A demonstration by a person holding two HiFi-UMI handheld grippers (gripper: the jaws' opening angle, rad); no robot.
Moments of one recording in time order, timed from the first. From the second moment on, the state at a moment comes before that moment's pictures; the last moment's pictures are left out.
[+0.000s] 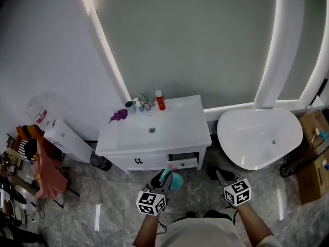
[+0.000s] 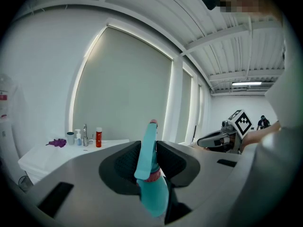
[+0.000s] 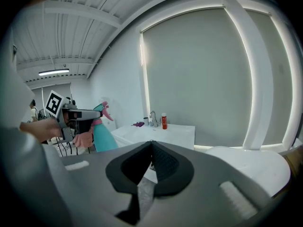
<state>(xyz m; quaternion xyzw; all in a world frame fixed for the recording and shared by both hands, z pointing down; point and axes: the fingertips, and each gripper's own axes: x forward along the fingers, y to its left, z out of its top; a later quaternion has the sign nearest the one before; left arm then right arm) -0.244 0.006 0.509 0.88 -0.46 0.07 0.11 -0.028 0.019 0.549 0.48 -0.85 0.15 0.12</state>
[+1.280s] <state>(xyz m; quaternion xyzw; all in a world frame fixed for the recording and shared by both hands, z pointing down) -0.172 -0.186 0.520 0.83 -0.54 0.09 0.13 0.028 -0.222 0.565 0.39 -0.90 0.15 0.15</state>
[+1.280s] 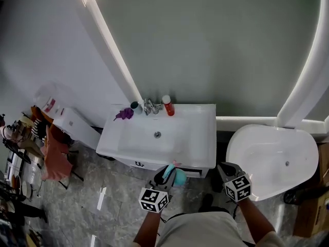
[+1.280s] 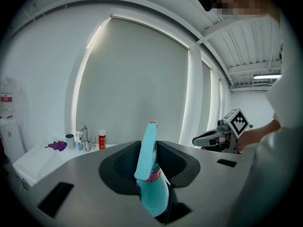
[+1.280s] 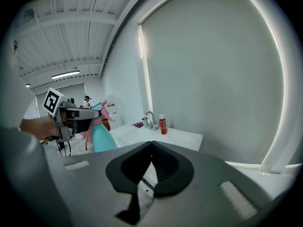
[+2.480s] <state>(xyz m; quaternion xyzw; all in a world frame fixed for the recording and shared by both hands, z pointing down) -0.119 -0.375 0.585 0.87 -0.45 0.15 0.13 0.058 -0.345 0.626 0.43 -0.86 0.23 0.16</state>
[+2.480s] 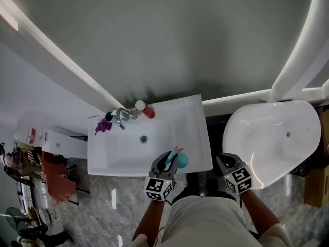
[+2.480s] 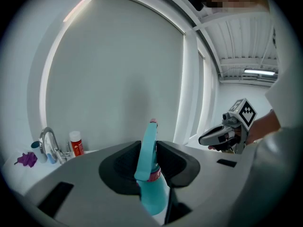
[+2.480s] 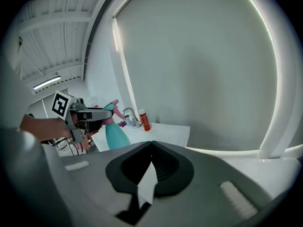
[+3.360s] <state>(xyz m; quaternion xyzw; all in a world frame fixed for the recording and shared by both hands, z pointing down) -0.031 -0.466 0.741 0.93 -0.27 0.23 0.09 0.079 -0.372 0.676 0.55 -0.76 0.30 0.17</state>
